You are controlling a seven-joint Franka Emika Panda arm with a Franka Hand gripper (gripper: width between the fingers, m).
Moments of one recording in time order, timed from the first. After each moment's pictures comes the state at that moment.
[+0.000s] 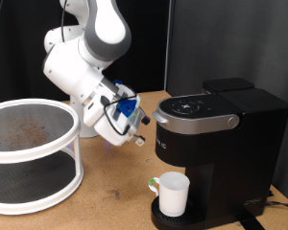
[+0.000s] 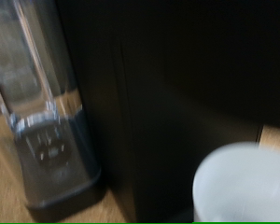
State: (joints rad) arm 0.30 -0.22 -0.36 -2.75 1.38 2.39 -1.47
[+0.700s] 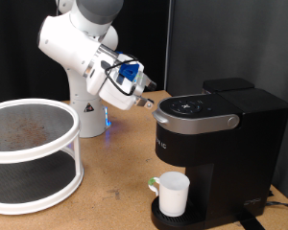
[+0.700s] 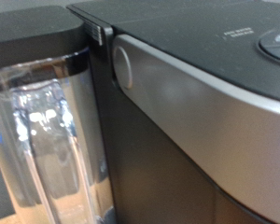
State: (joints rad) arm 0.27 -0.45 -0.36 -2.77 1.27 2.28 -1.30
